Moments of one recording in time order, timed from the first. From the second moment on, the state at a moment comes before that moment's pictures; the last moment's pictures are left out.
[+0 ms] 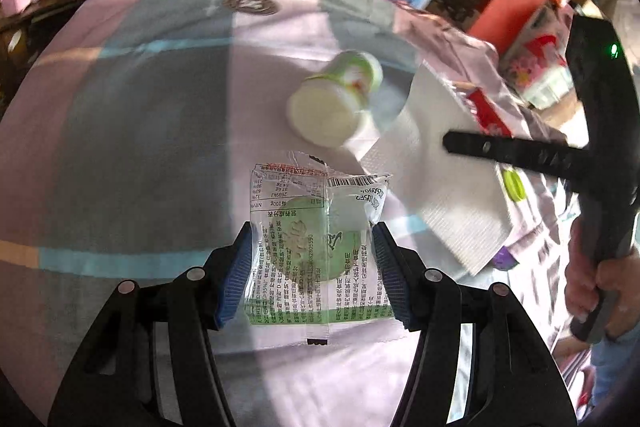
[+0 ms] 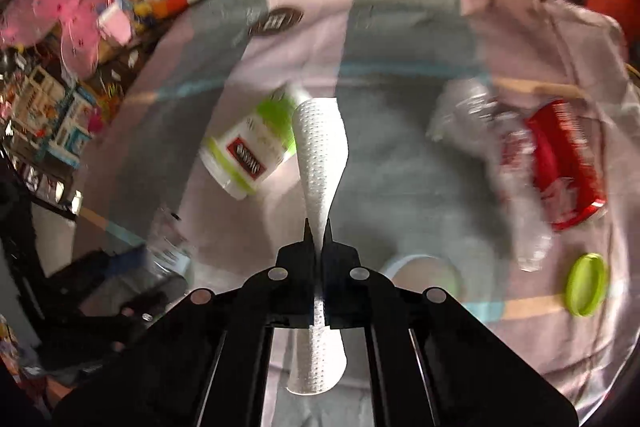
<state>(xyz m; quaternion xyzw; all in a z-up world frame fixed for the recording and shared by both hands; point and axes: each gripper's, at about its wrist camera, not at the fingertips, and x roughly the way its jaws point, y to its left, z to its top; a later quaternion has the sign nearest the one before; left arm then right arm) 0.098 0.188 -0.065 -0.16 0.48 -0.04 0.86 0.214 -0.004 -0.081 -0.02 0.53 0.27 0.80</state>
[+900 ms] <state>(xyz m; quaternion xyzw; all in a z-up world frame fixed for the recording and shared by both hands) 0.134 -0.155 0.010 0.02 0.45 -0.28 0.85 0.130 -0.397 -0.023 0.16 0.44 0.06 0.88</state>
